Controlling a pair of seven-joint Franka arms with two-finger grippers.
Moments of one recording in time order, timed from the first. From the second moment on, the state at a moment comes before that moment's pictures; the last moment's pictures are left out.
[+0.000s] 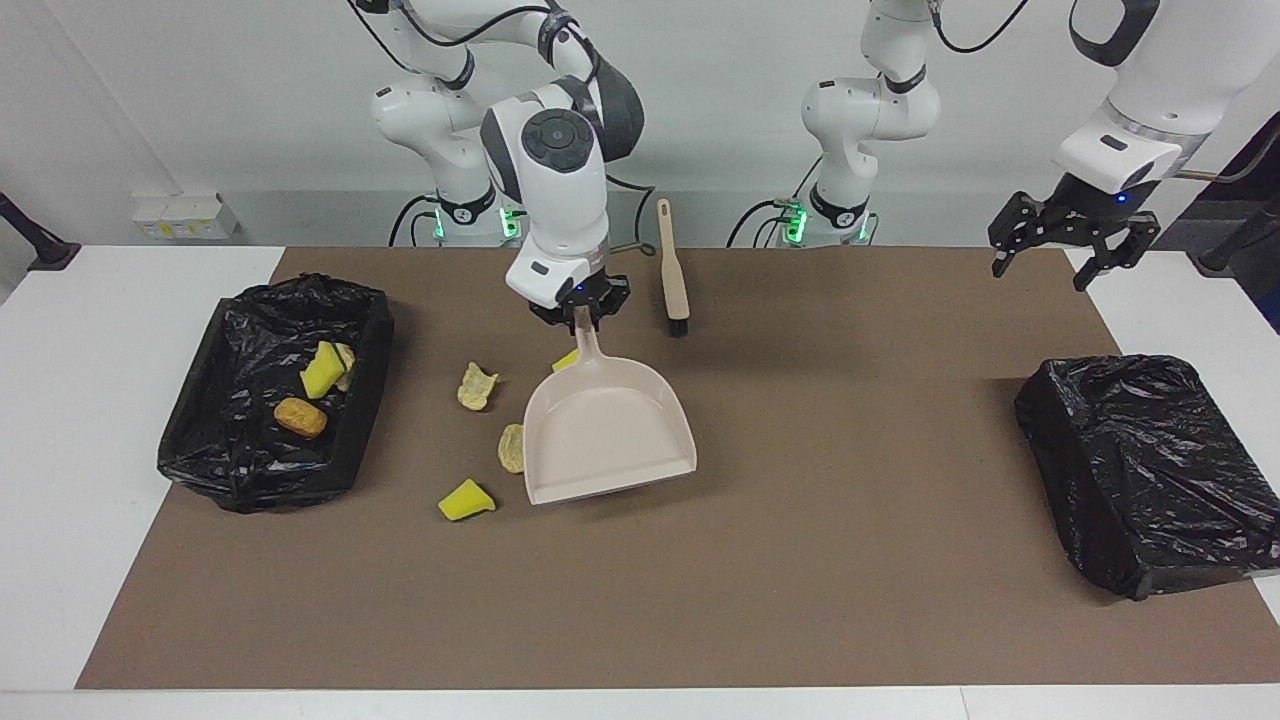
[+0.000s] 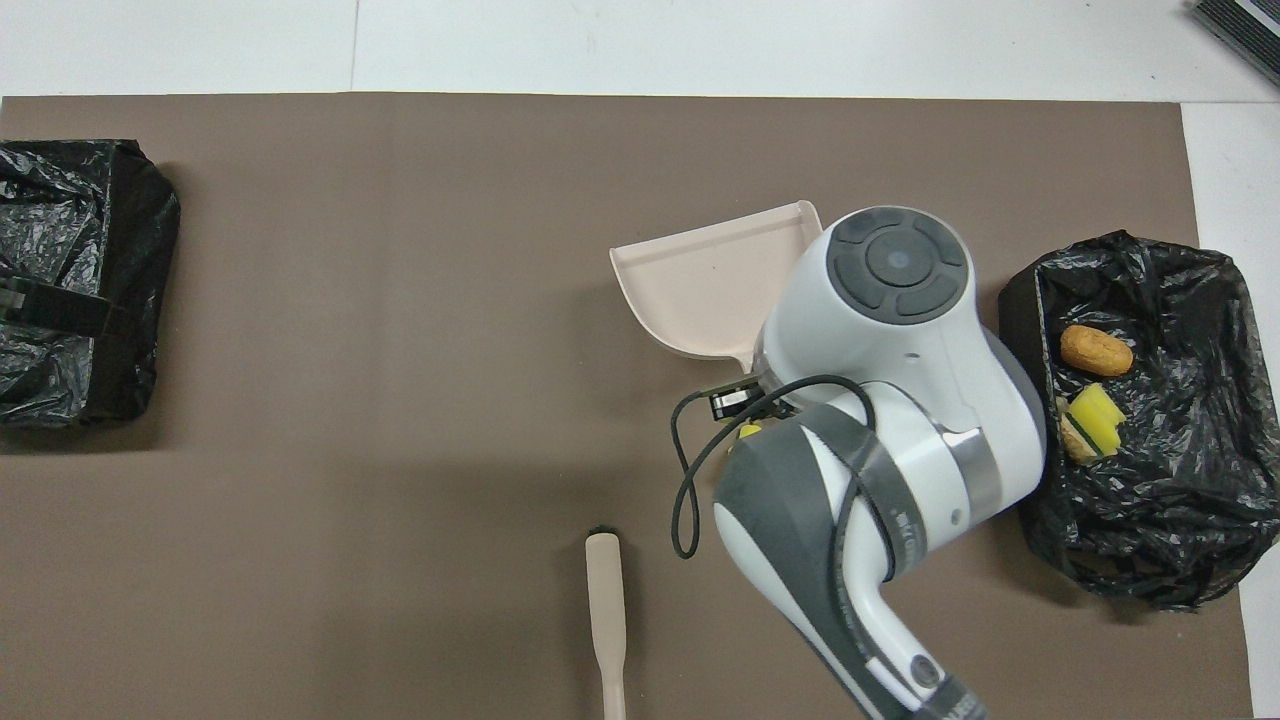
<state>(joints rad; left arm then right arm) -0.11 0.00 0.08 -1.53 -0.02 1.59 0.26 0.49 0.19 0.01 -1.72 0.08 1.84 0.33</state>
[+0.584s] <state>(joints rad) -0.11 0.00 0.08 -1.53 -0.02 1.59 0.25 0.66 0.38 0.01 -1.70 0.10 2.06 0.61</state>
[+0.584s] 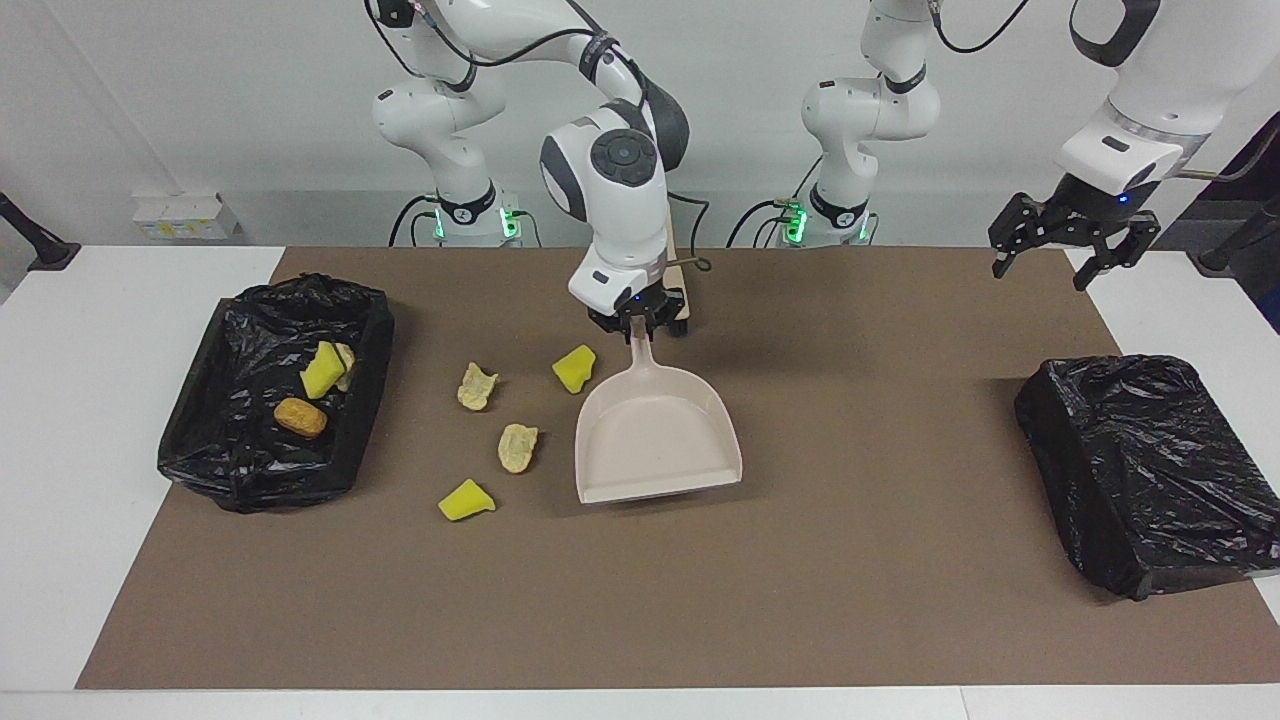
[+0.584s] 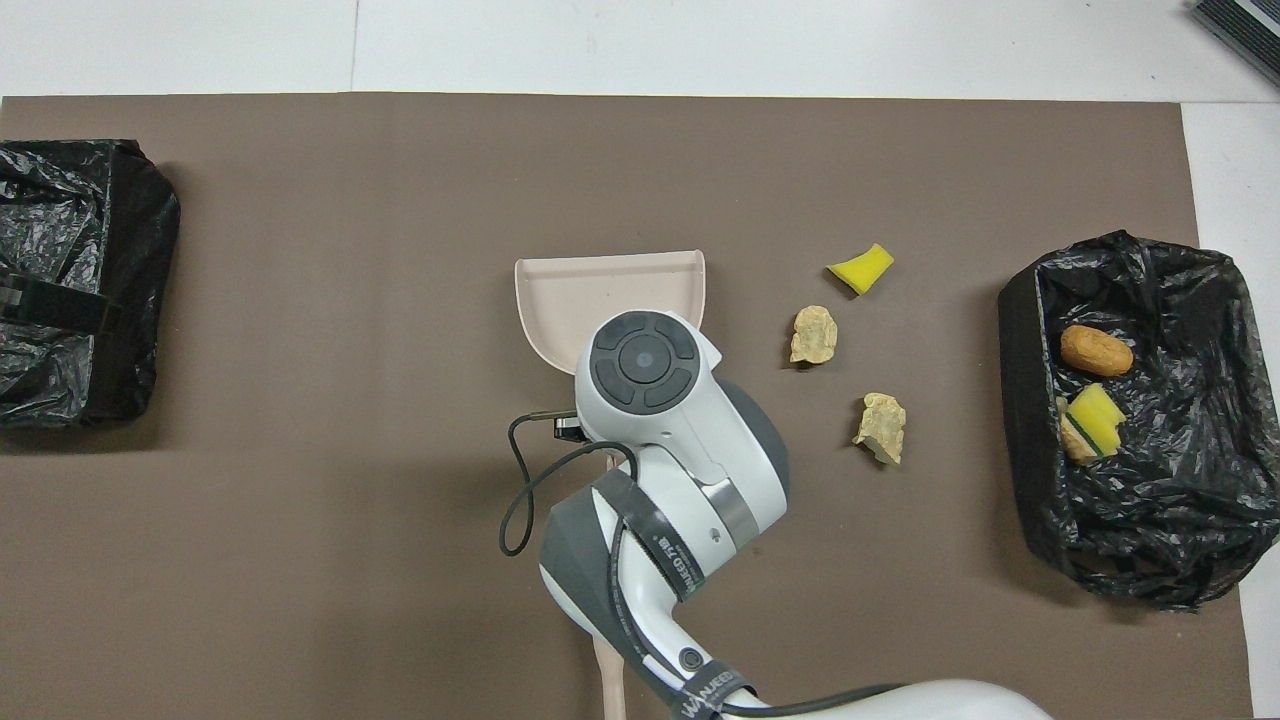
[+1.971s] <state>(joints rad) -0.11 0.00 0.08 -1.53 -0.02 1.59 0.22 0.64 0.43 0.00 -1.68 0.12 2.10 0.58</state>
